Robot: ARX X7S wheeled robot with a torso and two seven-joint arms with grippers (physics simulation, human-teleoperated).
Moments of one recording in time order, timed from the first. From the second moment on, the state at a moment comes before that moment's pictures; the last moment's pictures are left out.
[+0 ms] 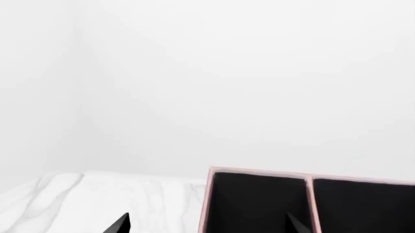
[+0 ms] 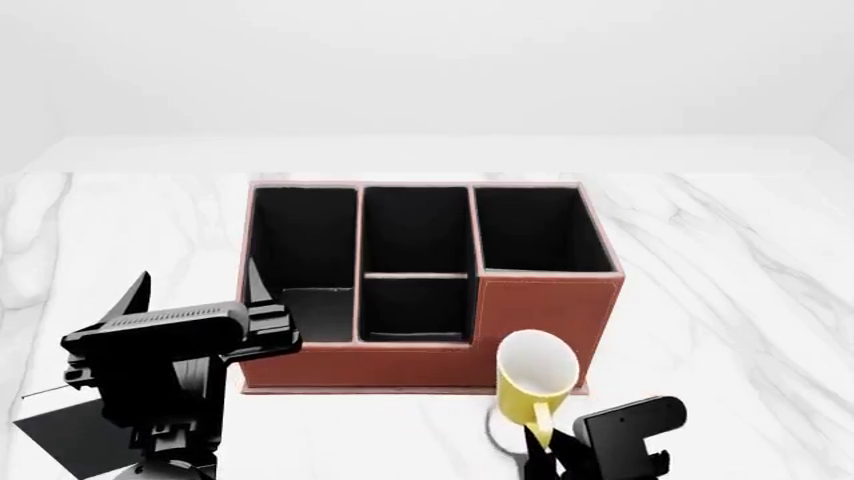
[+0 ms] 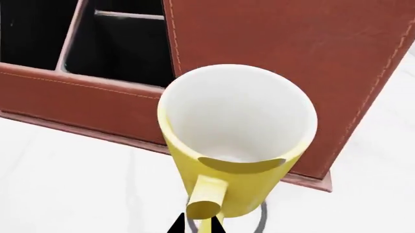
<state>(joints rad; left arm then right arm) -0.12 -0.27 0.10 0.57 -0.24 -0.46 -0.43 -0.05 0.42 -0.18 -0.53 0.54 0.78 0.16</state>
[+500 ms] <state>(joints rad) -0.12 -0.28 0.11 0.58 -0.25 -0.46 -0.44 -0.14 0.47 0.07 -0.60 0.62 0.82 0.28</state>
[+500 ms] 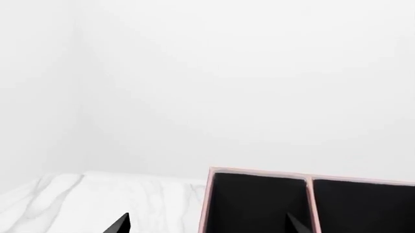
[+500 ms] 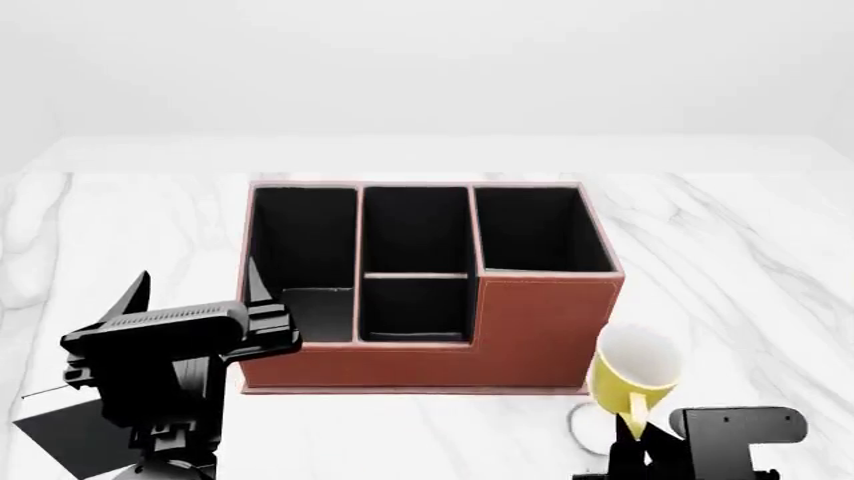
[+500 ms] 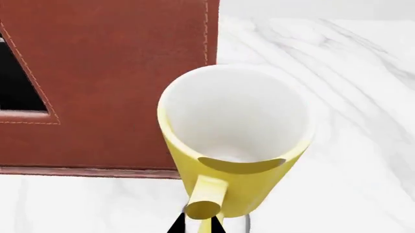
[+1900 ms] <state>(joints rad) -0.11 -0.30 0.12 0.62 -0.28 -0.45 -0.46 0.42 0.42 -0.05 0.26 0.42 0.56 0.18</state>
